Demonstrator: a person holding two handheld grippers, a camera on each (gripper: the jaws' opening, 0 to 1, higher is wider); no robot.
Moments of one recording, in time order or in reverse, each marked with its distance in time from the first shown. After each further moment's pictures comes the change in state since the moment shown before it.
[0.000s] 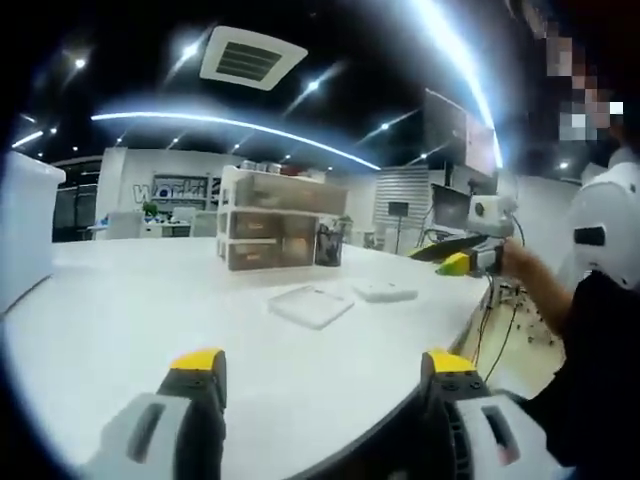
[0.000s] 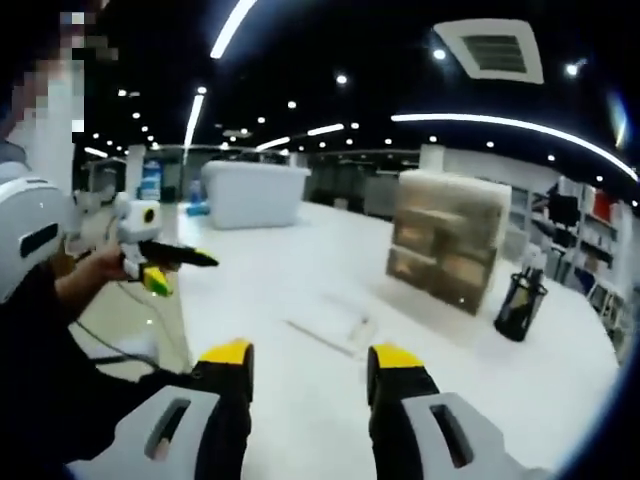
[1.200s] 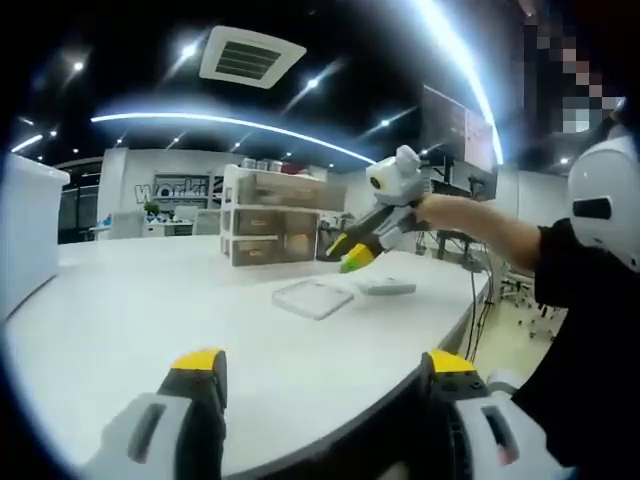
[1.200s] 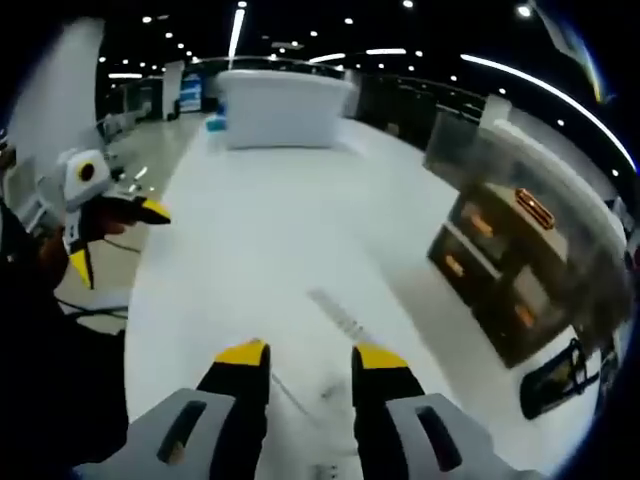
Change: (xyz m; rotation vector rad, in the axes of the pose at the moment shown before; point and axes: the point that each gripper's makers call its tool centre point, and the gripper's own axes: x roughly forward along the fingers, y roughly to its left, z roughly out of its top) left arm -0.015 -0.002 -0.004 0.005 0.012 0.011; right arm 0.121 -0.045 0.000 -0.126 0.404 0.126
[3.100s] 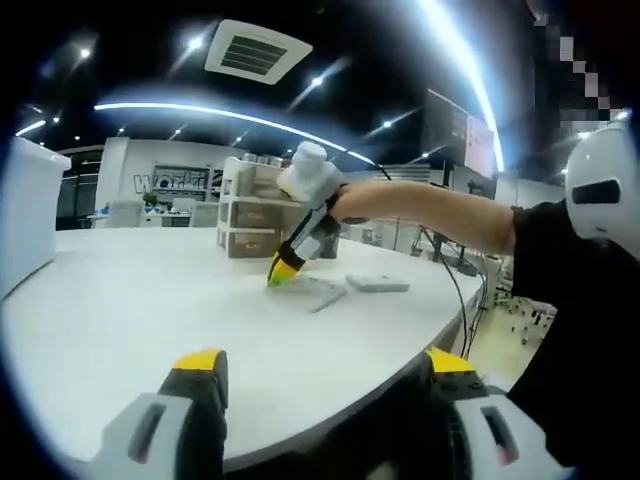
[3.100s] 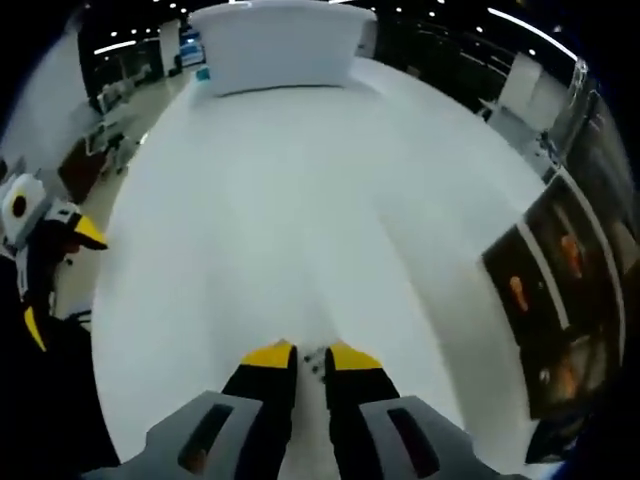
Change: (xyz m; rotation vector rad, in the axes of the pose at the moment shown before) left arm -0.002 -0.002 0.000 -0.044 0.009 -0.021; right arm 0.089 0.011 0.028 0.012 0.271 0.088
